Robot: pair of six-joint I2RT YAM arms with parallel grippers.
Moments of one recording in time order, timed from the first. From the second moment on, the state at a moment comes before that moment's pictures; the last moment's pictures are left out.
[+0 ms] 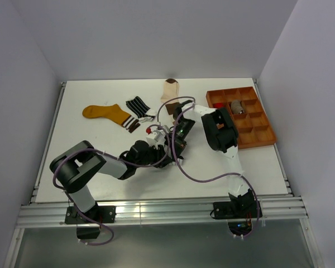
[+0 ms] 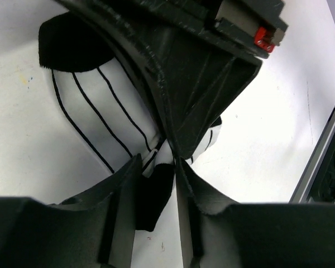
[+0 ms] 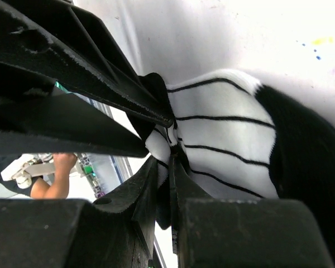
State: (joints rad) left arm -0.83 1.71 0.50 0.77 0.19 -0.59; right arm 0.48 2.38 1.74 -1.39 -0.88 -0.73
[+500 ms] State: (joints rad) left arm -0.82 1.74 0.64 0.54 0.19 -0.73; right arm 0.44 2.32 1.64 -1.30 -0.89 -0.63
